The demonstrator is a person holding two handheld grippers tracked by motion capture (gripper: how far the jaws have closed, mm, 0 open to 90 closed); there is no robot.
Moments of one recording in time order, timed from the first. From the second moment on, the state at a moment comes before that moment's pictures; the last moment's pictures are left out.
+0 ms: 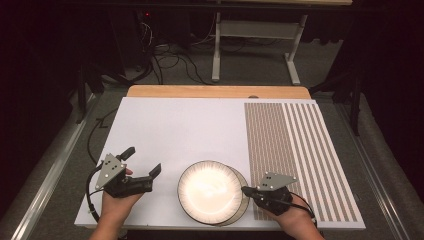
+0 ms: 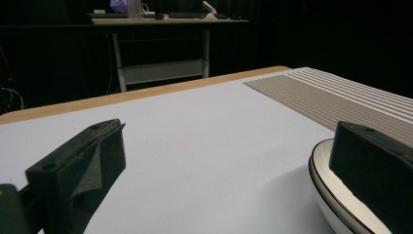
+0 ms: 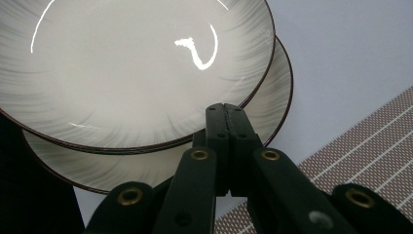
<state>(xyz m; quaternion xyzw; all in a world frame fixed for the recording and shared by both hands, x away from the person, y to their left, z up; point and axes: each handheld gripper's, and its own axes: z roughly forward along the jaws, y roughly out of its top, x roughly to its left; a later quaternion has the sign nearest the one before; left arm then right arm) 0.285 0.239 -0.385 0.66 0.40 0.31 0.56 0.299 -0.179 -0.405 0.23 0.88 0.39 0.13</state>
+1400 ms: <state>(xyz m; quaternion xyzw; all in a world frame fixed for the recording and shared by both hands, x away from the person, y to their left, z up) 0.285 0.238 -0.385 0.66 0.39 0.31 0.56 0.302 -0.197 -0.400 0.25 0.87 0.41 0.14</state>
